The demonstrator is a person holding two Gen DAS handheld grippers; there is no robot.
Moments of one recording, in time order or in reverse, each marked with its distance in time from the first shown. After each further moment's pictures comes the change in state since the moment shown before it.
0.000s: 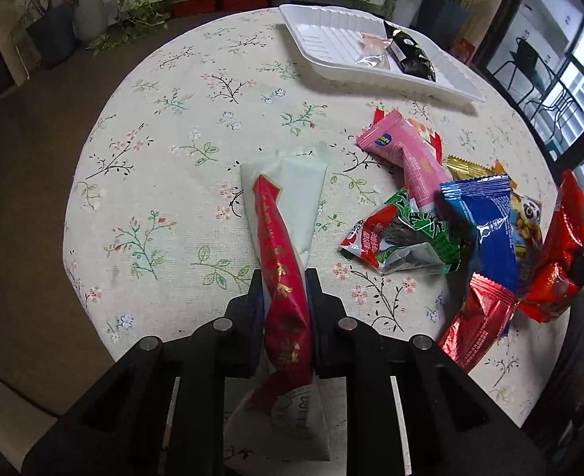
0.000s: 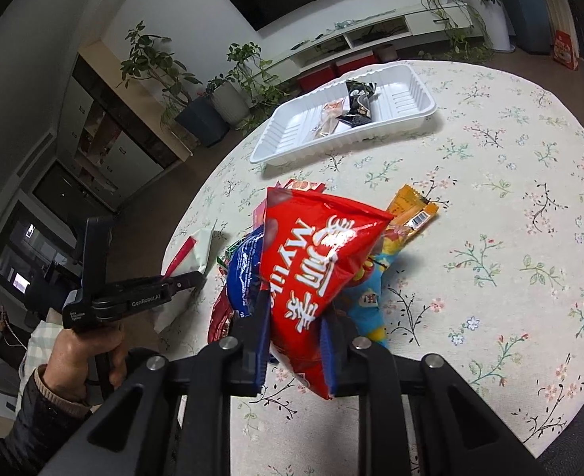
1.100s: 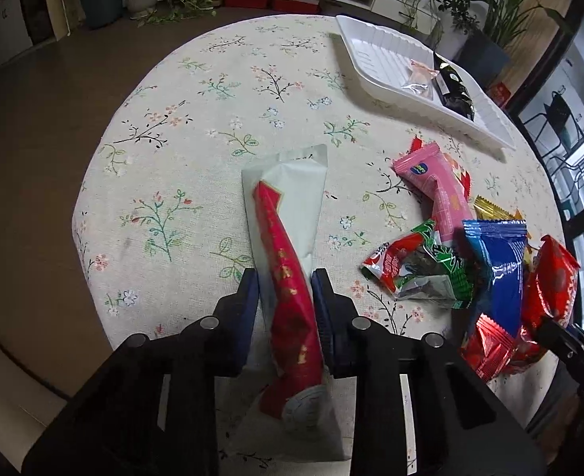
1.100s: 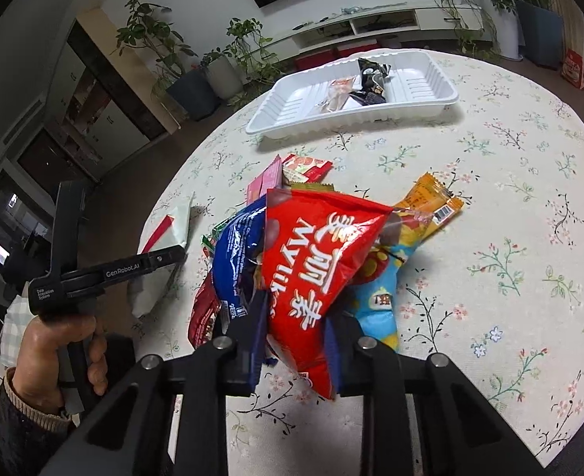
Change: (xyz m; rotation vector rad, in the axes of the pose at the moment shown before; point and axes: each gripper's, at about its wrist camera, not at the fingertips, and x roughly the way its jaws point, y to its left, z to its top) left arm 0.003 0.012 -0.002 -0.187 -0.022 0.046; right arm 0.034 0.016 -0.001 -0.076 0.071 -0.078
